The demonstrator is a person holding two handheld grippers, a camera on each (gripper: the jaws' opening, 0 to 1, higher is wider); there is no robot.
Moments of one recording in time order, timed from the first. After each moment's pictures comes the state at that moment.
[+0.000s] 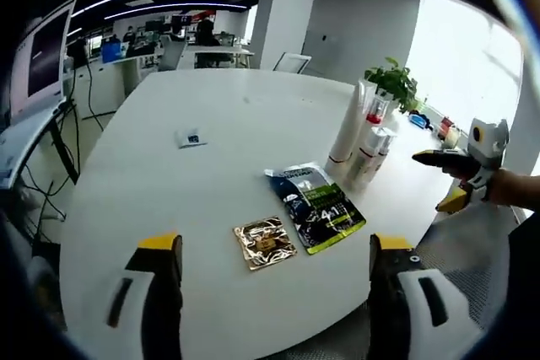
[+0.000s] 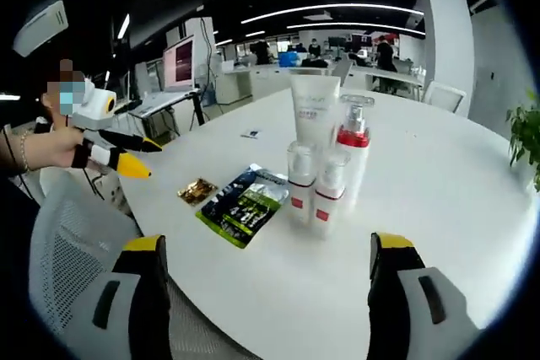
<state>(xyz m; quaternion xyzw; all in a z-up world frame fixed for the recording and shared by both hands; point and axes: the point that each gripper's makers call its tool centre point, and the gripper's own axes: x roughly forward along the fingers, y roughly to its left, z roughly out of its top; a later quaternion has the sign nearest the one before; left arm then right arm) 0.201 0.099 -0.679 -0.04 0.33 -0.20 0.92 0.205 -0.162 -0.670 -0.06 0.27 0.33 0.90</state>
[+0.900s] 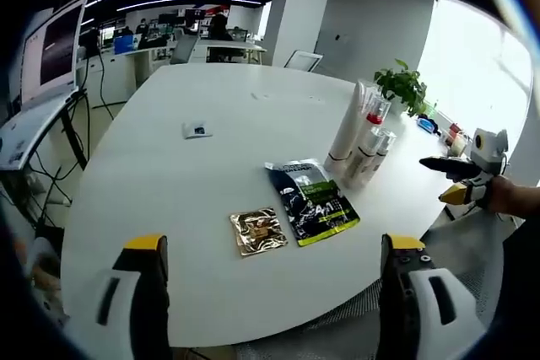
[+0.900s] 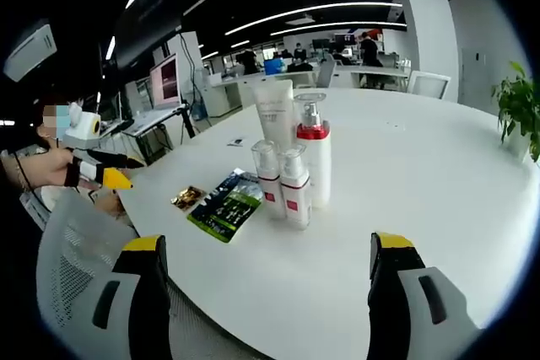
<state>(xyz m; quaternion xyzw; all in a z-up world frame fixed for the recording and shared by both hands) 0.184 0.099 -0.675 -0.05 0.34 -0.17 0.92 0.204 -0.187 -0.667 -0.01 0.26 0.32 0.91</state>
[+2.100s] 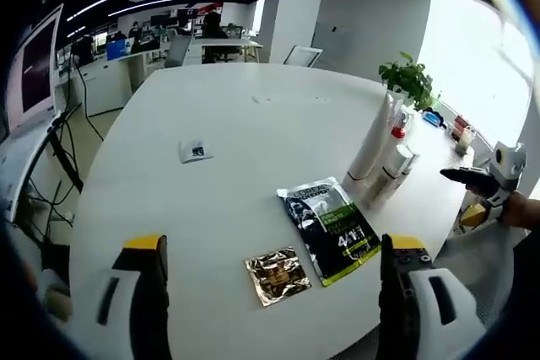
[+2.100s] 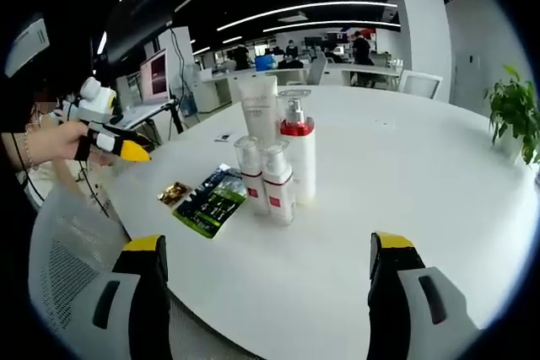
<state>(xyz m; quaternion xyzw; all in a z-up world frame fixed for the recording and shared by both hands) 0.259 0.097 -0.675 -0.02 0.35 -0.18 0.92 0.211 -0.202 -0.672 -0.03 0.27 0.29 0.92</state>
